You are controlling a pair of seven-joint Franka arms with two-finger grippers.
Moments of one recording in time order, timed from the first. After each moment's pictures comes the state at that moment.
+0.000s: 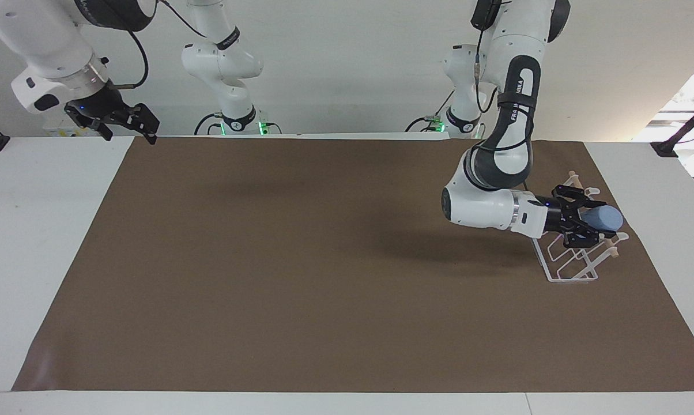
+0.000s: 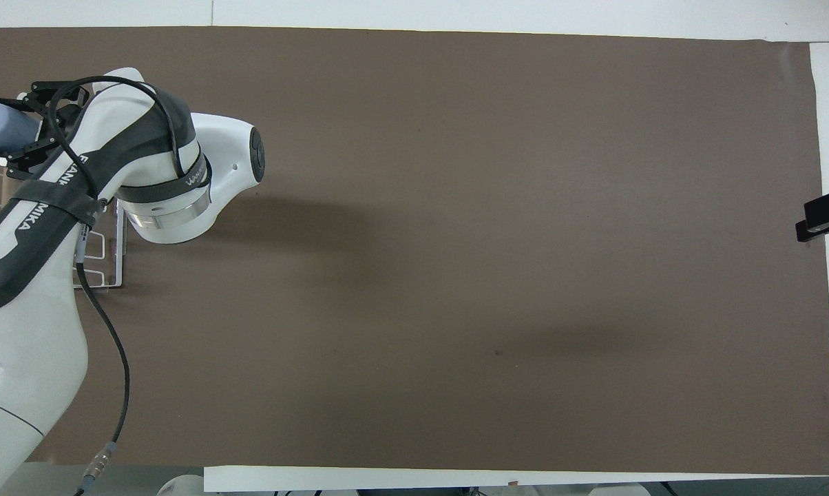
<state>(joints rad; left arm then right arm) -0.28 0.39 -0.14 -1.79 1.47 1.40 -2.13 -0.04 -0.03 -0.09 -1.56 -0.05 1.35 -0.03</state>
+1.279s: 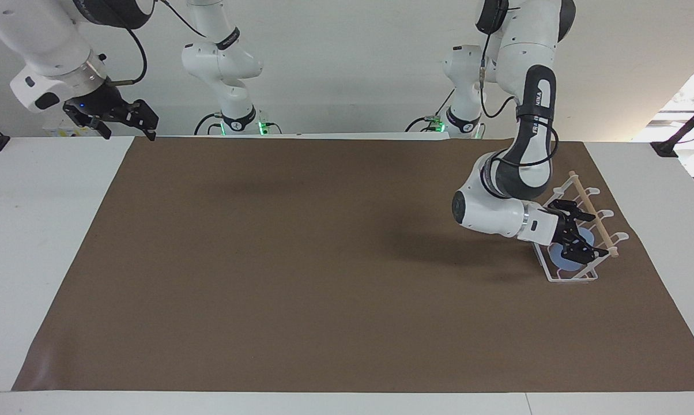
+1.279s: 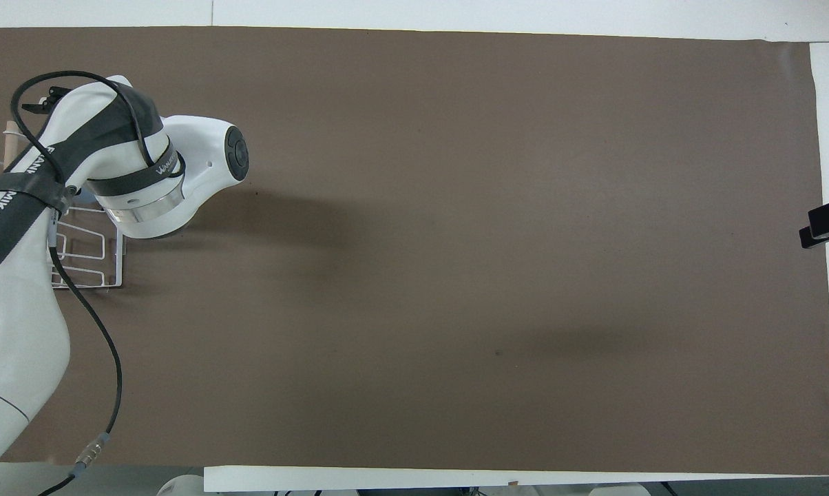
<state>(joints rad) -0.23 0.40 -0.14 -1.80 1.37 1.56 -2.24 -0.04 -0.03 -0.09 -1.56 -0.05 1.34 -0.09</state>
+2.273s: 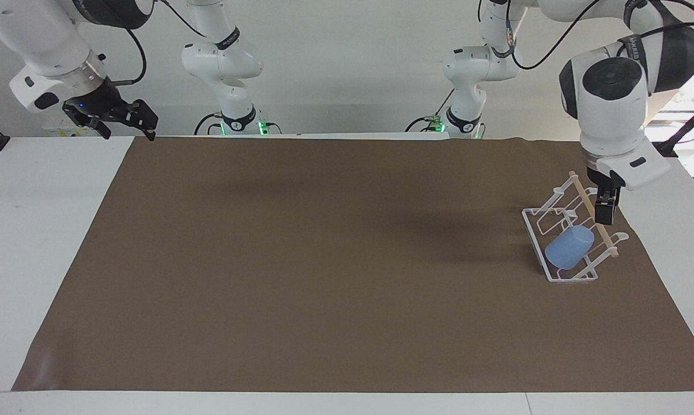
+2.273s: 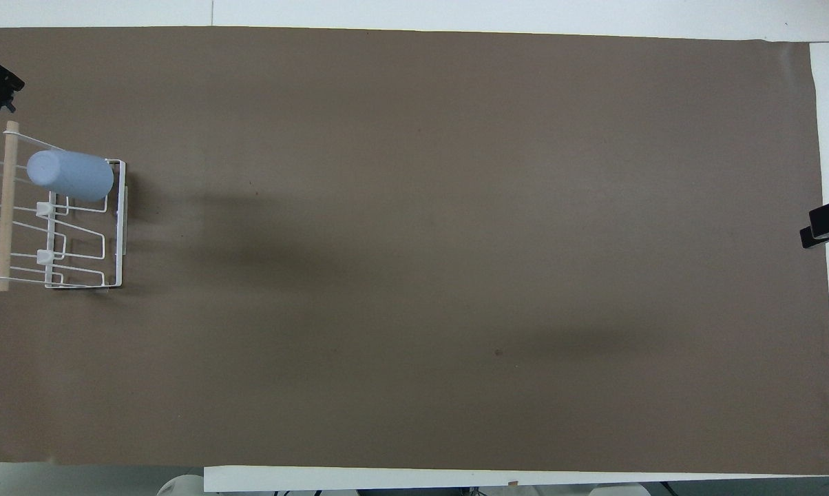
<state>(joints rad) -0.01 0.12 -0.13 -1.62 0.42 1.77 -0.98 -0.04 -0.03 -0.09 -1.56 -0.05 1.34 -0.09</state>
